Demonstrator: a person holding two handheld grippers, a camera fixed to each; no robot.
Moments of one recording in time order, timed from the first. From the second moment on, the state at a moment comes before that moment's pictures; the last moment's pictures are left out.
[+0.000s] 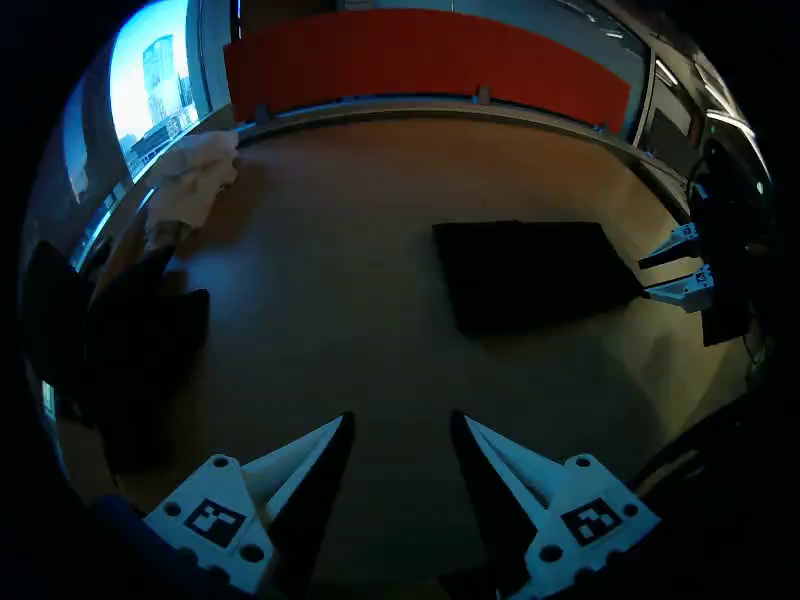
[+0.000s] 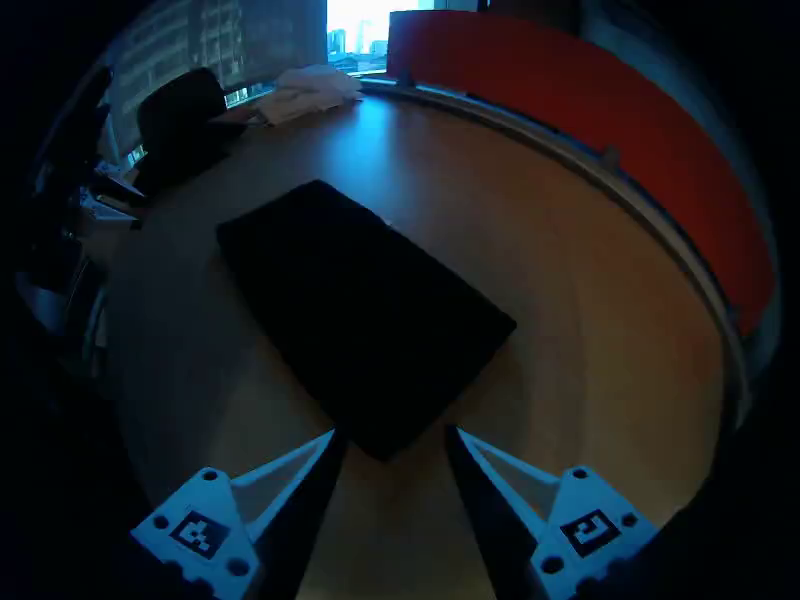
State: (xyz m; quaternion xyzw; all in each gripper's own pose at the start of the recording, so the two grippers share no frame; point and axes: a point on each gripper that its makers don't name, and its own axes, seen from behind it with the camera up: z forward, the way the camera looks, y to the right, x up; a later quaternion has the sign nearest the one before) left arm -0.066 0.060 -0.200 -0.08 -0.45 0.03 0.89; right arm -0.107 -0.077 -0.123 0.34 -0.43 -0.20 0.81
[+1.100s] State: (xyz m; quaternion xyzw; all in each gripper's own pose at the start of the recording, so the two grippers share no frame) left arm -0.068 0.057 -0.219 -0.07 -0.46 0.03 0.88; right arm -0.127 -0.075 -0.131 0.38 -0.45 -0.22 0.78
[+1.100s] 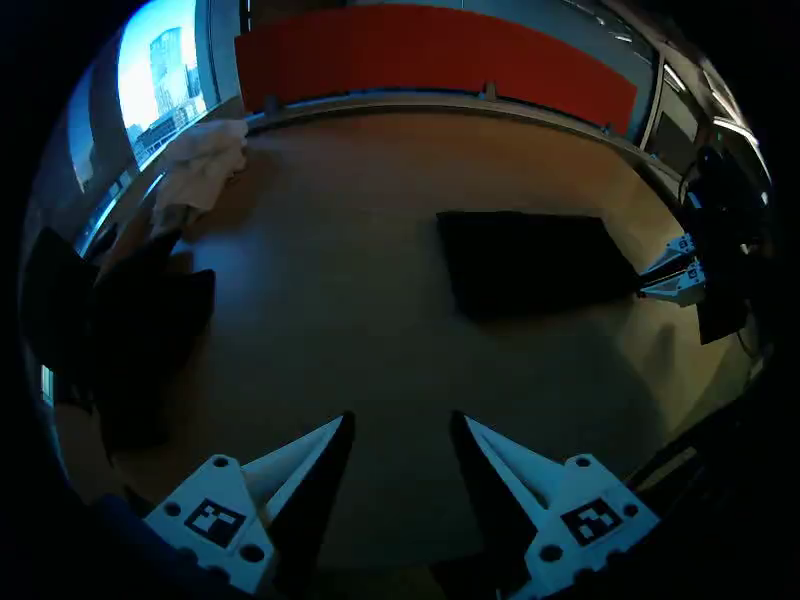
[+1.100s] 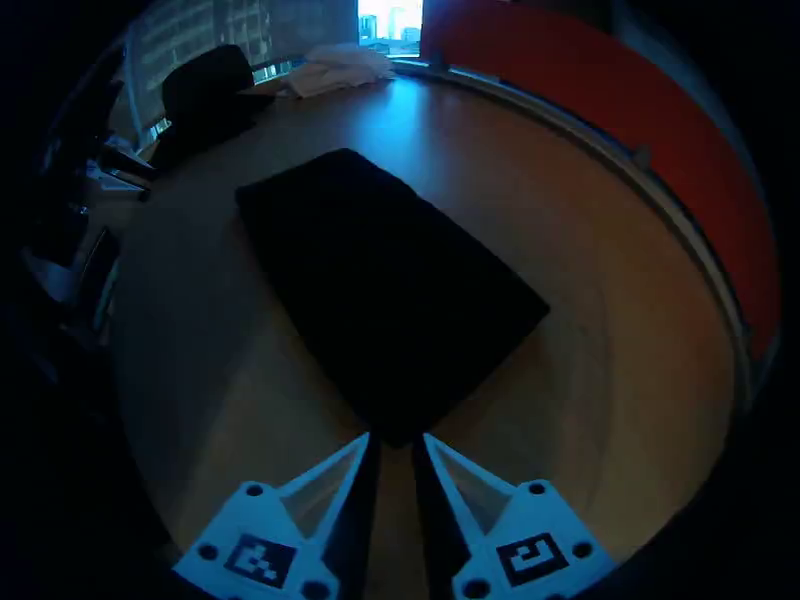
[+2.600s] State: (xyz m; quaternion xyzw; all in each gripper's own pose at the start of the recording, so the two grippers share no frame) left arm -0.047 0.051 -0.215 -0.06 -0.43 0.02 0.90; right arm -0.039 -0.079 -0.088 0.36 -0.36 -0.24 0.83
